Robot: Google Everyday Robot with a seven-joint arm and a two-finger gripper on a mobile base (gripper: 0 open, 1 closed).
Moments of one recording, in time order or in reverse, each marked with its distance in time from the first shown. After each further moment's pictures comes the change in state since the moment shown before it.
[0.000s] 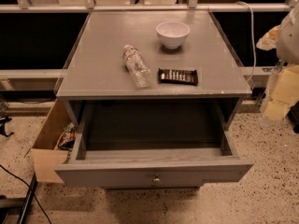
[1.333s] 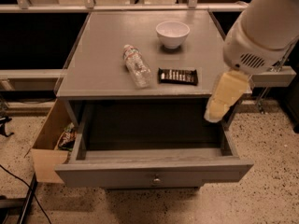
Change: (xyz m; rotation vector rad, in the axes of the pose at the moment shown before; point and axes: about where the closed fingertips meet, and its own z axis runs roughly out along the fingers) arm -0.062 -0.006 0.040 0.072 -0.012 0.086
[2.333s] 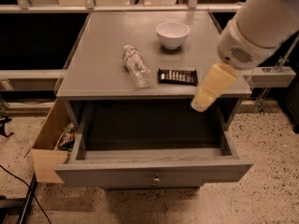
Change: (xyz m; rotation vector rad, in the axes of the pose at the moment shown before) arm -0.021 -0.012 0.009 0.025 -0.061 0.142
